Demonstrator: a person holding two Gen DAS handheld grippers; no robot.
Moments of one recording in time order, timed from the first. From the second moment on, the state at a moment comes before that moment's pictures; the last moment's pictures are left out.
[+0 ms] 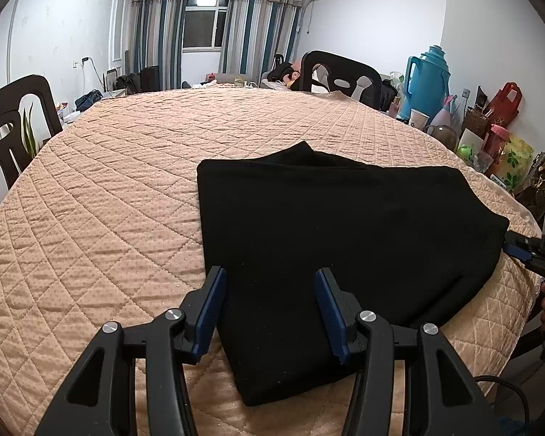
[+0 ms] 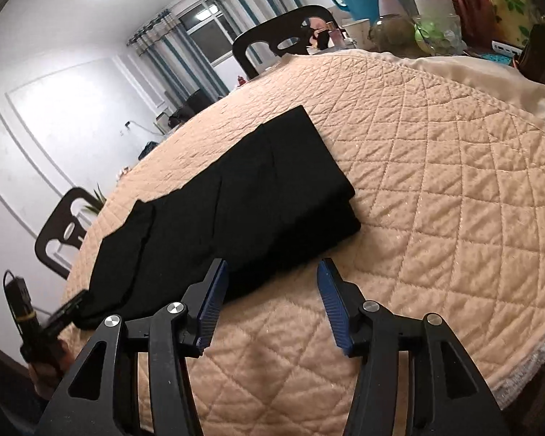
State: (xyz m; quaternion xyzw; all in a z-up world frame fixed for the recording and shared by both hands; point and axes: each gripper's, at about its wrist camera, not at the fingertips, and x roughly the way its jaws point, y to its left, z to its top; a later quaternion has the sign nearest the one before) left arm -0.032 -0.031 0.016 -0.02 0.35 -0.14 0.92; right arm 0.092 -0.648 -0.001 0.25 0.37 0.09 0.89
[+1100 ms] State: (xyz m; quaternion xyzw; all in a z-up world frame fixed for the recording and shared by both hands) left arm -0.032 -0.029 0.017 -0.03 0.35 -0.15 0.92; right arm 0.118 -0.646 0.018 0.29 0.31 0.06 0.90
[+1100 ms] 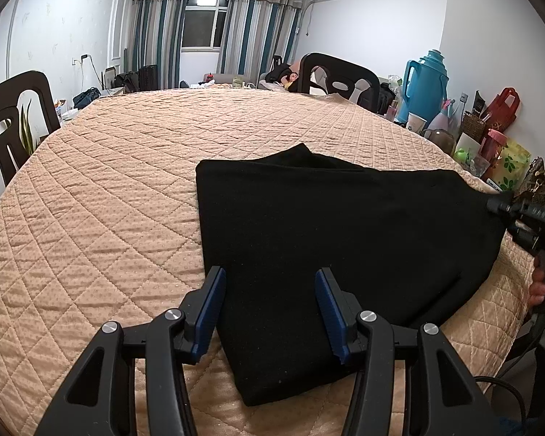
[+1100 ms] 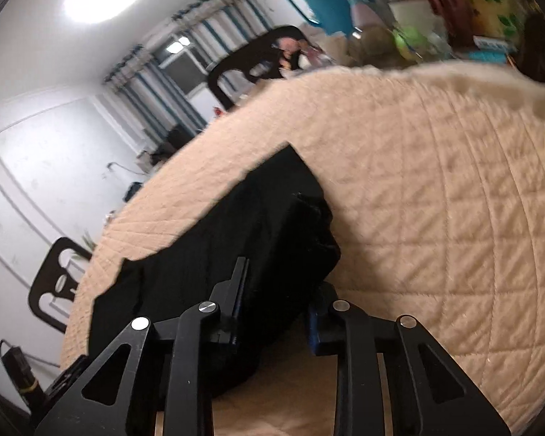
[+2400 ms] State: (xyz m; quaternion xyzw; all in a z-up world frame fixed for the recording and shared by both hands) left arm -0.058 0.039 0.016 -0.11 0.35 -0.12 0.92; right arm 0.148 -0.354 0.023 0.02 0.37 0.44 0.82
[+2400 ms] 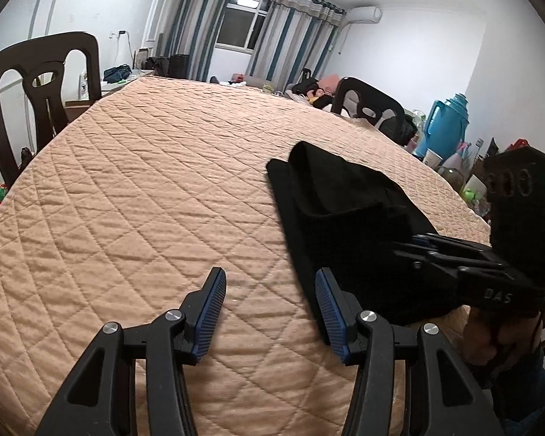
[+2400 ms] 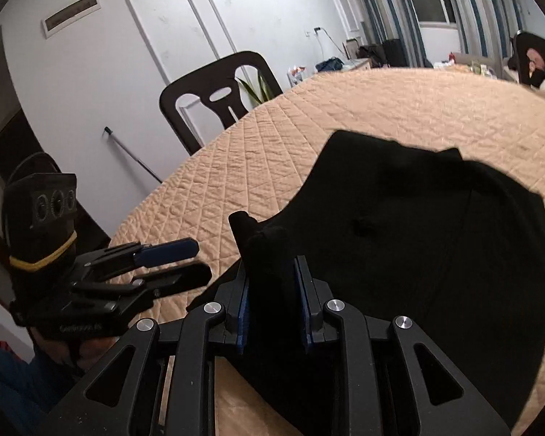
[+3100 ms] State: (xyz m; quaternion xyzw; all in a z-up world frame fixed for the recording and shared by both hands) left arm -0.055 0.044 0.033 -0.12 0.32 -0.11 0.93; right arm 0.120 -0.371 0.039 0.00 0.31 0.47 0.82
